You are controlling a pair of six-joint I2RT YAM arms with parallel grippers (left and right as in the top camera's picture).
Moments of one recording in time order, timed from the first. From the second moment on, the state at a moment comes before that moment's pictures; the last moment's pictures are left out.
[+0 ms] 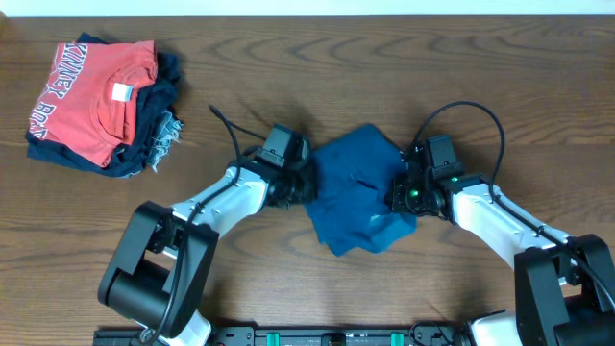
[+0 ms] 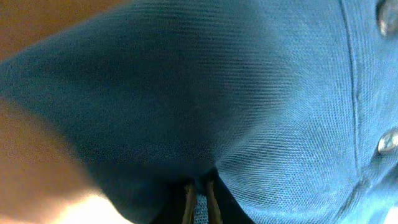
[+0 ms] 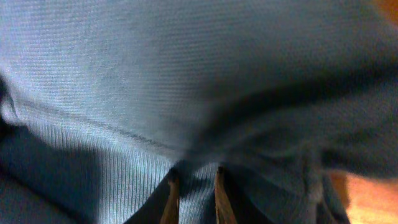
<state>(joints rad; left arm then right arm) -0.44 1.77 0.92 -0.30 0.35 -0.55 0.27 1.60 0.74 -0.40 -0.28 0.41</state>
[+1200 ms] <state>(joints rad) -0.23 1.66 0.94 -0.62 0.59 -0.41 0.32 1.61 0.74 -0.37 -0.33 0.34</state>
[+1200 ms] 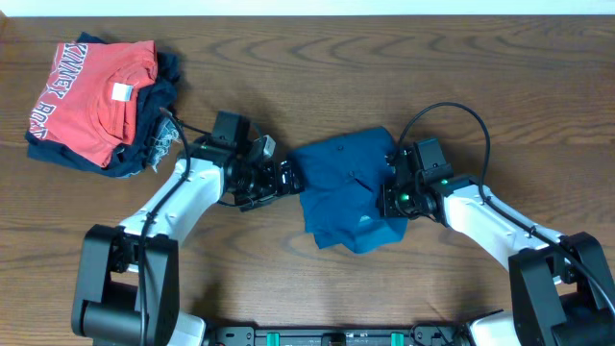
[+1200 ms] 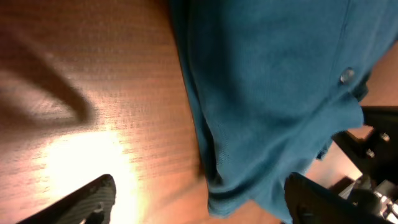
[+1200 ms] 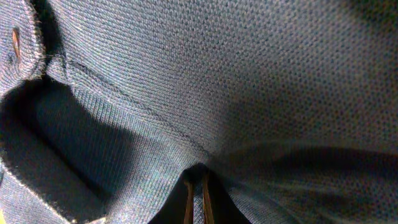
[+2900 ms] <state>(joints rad) -0.21 1.65 1.01 -0.48 0.72 -0.55 0.12 1.11 0.79 -0.60 -0.34 0.33</state>
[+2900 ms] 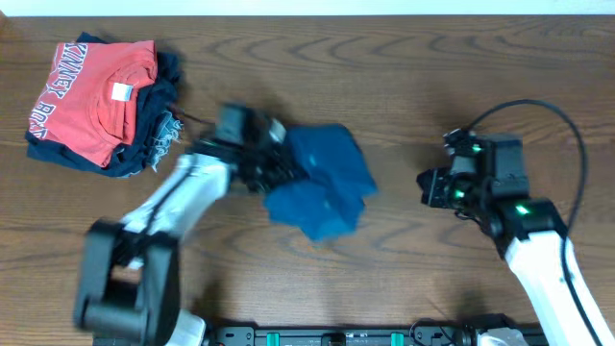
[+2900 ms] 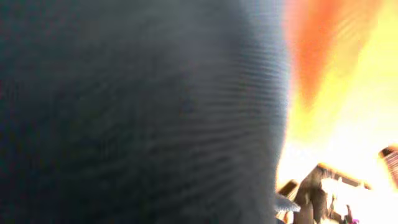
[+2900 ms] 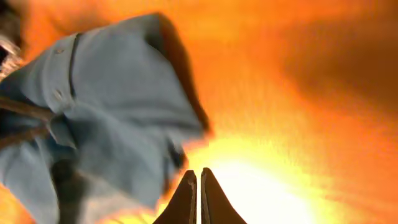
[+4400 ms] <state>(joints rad) 0.80 1.57 1.29 -0.63 0.47 -0.45 0.12 0.99 0.79 -0.62 -0.34 0.43</state>
